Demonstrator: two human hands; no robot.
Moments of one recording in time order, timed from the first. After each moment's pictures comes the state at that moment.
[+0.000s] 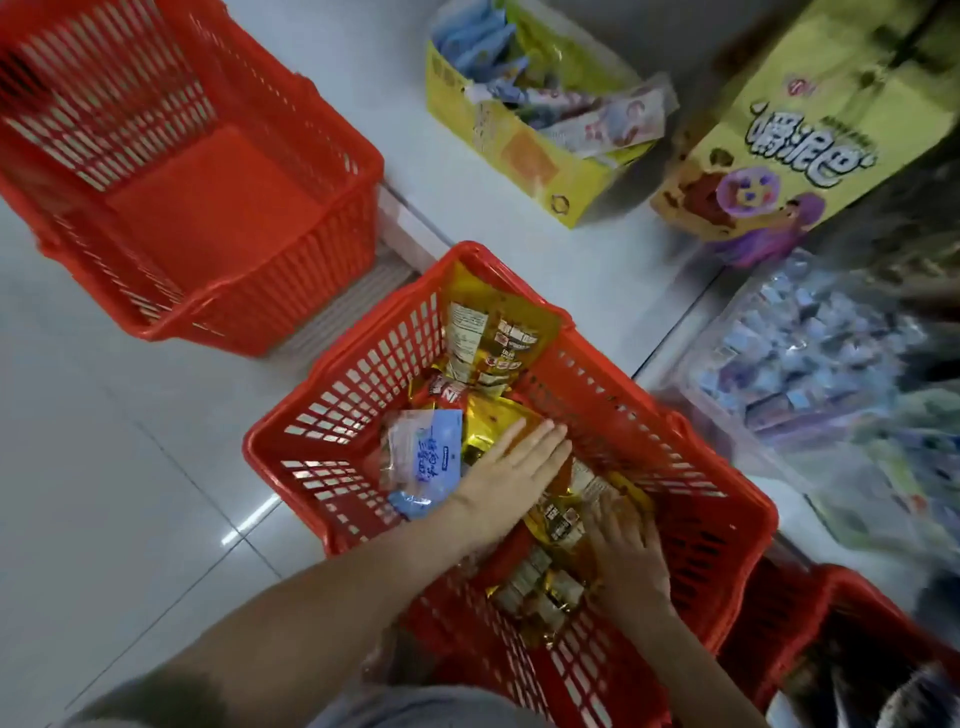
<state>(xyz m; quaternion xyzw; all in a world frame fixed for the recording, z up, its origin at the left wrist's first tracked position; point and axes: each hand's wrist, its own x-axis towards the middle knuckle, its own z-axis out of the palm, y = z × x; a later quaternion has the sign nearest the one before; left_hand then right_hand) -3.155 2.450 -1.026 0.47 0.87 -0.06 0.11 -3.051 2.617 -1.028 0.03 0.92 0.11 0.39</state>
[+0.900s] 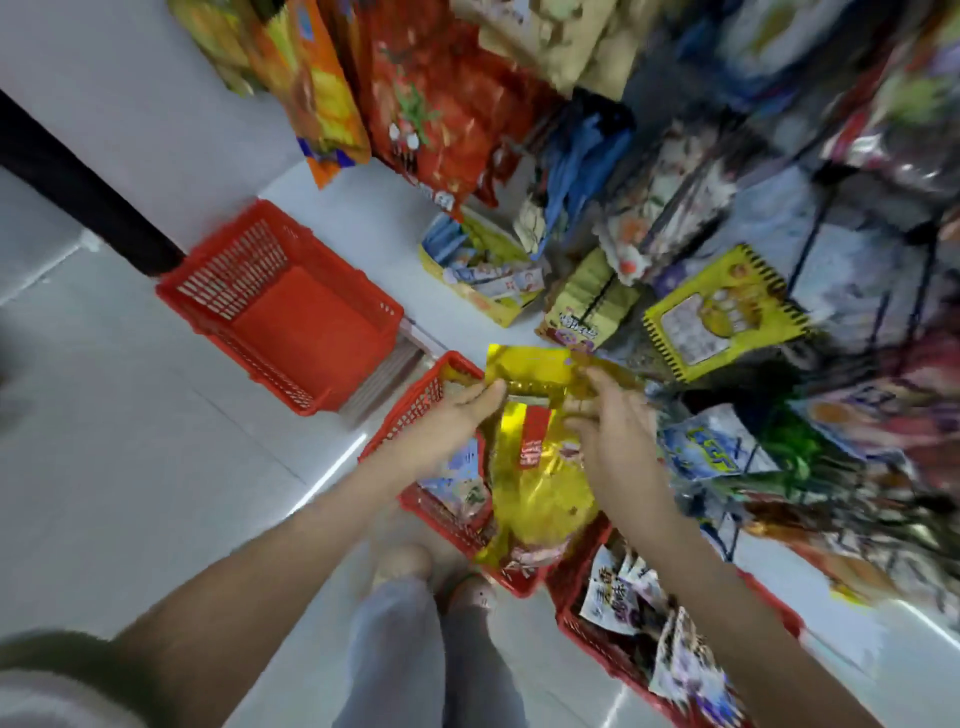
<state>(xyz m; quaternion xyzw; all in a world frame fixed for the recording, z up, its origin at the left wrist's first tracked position) -3.204 2.381 -0.530 -0.03 0.66 0.61 0.44 -3.131 2.558 -0.485 0.09 0.95 -0.29 0.00</state>
